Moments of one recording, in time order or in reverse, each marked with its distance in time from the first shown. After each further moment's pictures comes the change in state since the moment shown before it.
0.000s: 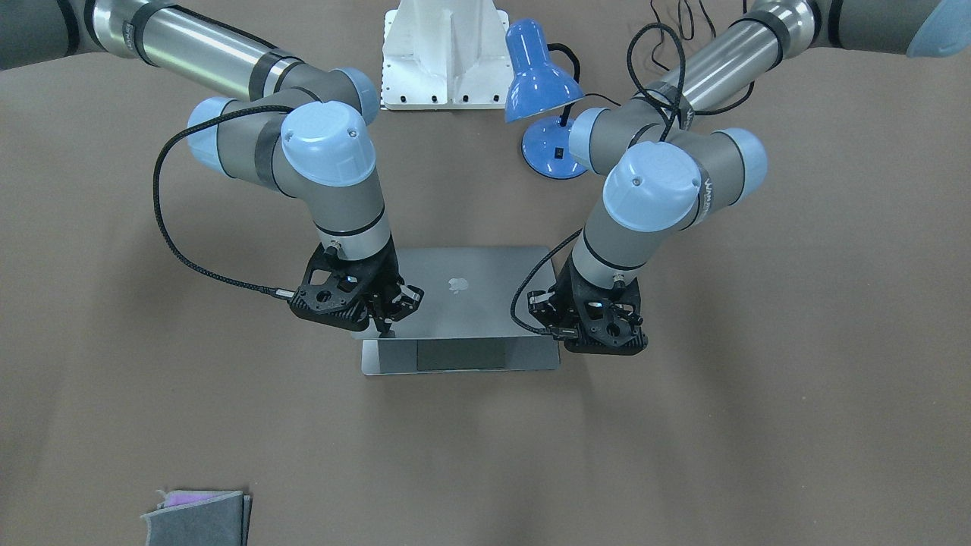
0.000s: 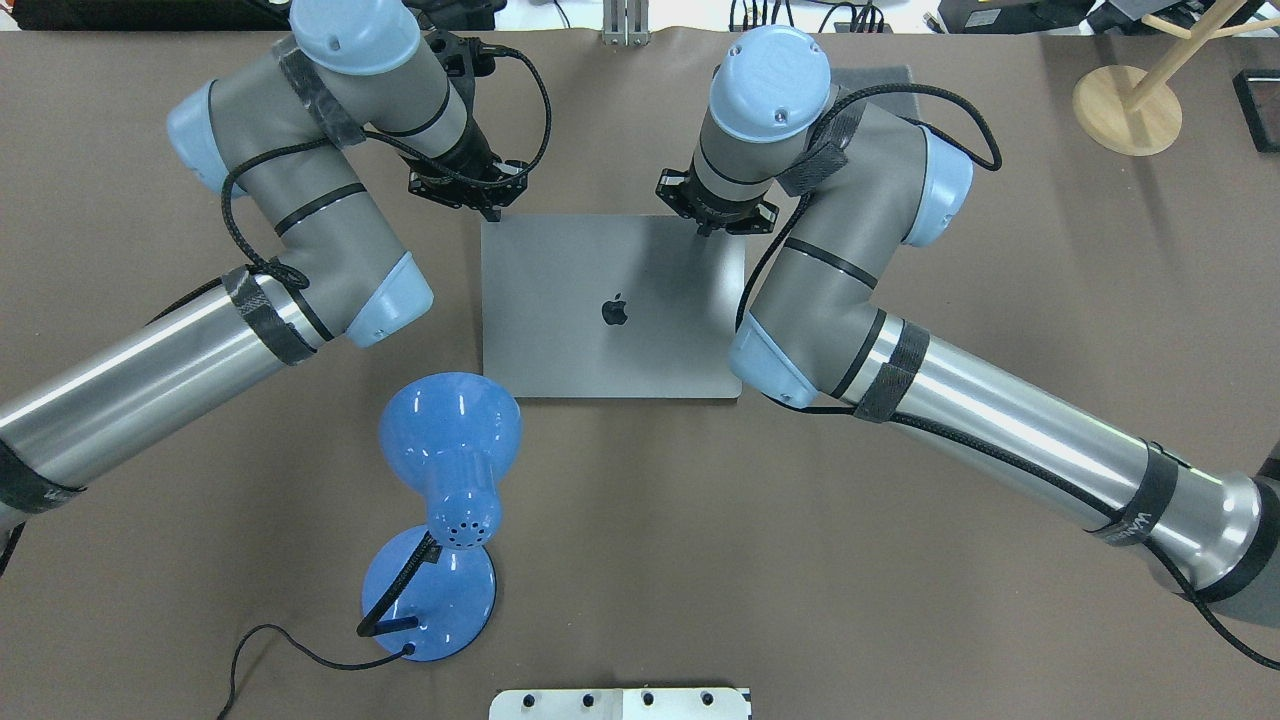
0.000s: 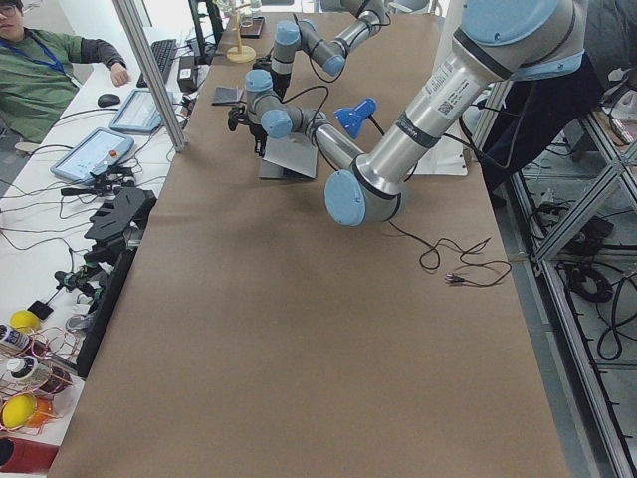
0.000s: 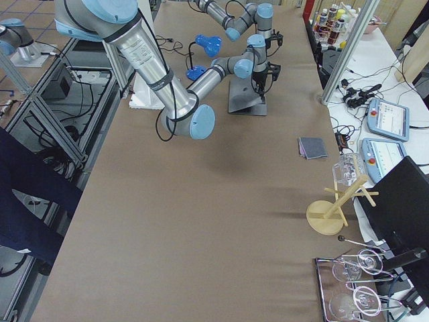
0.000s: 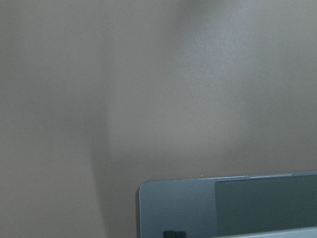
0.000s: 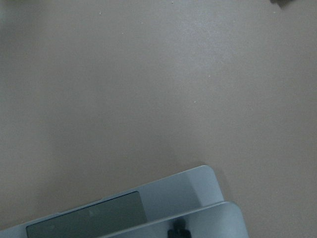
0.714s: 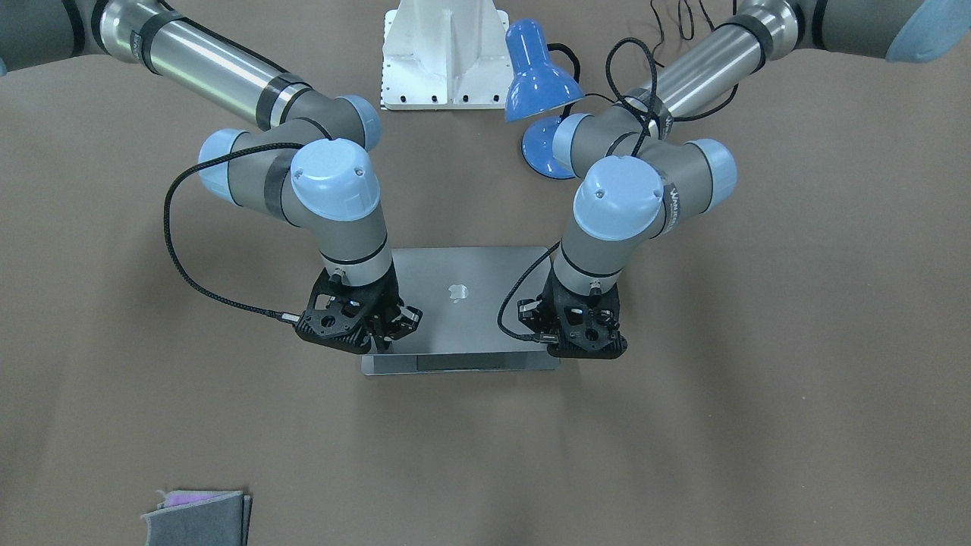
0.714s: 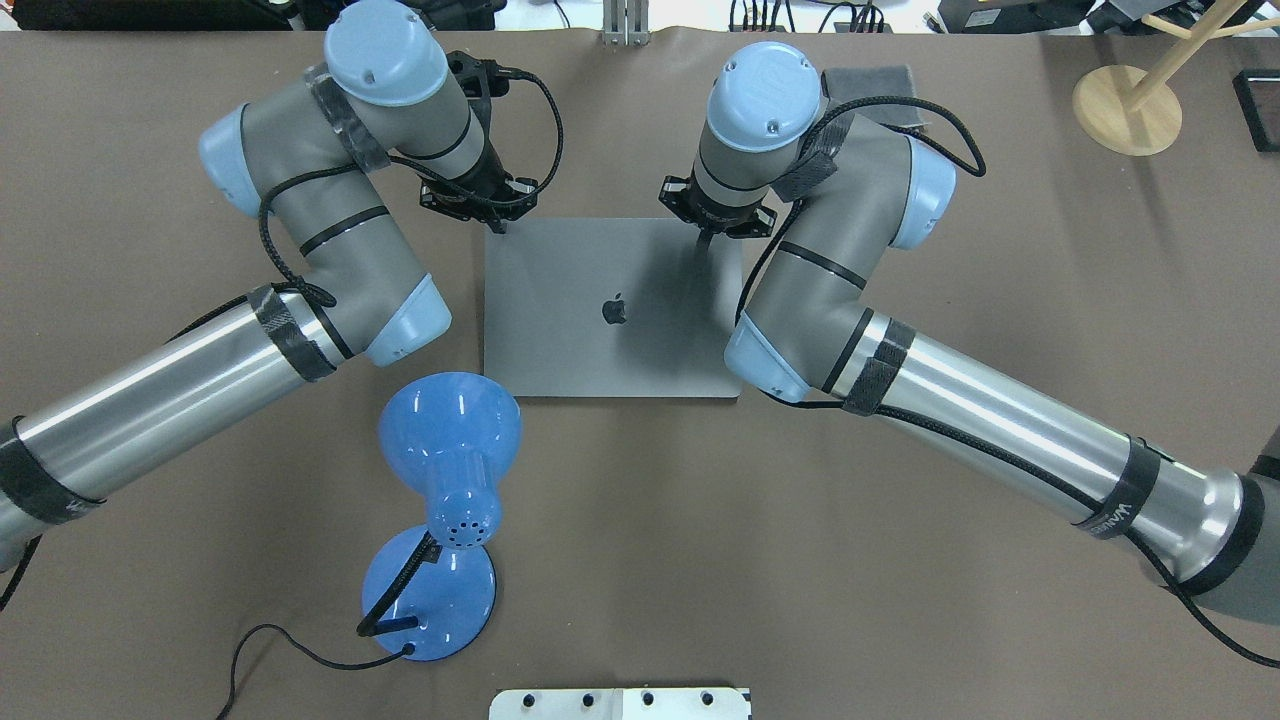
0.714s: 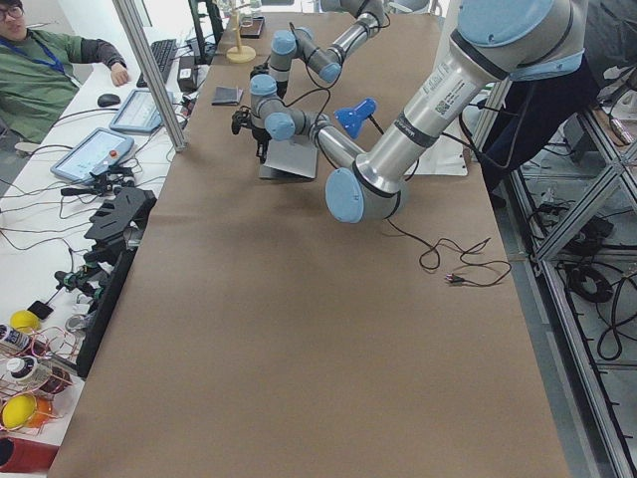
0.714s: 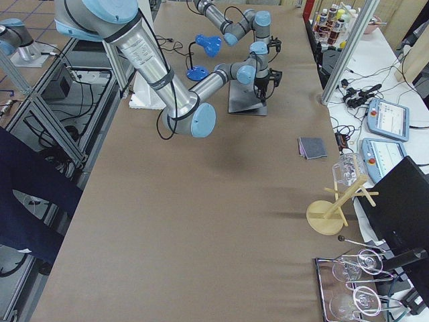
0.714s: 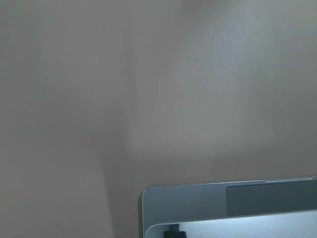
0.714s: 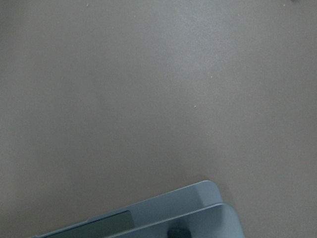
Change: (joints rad) left arm 0.047 -0.025 0.064 -0.005 0.089 -0.001; right arm -0.006 0.022 -0.112 0.077 -0.005 -0.002
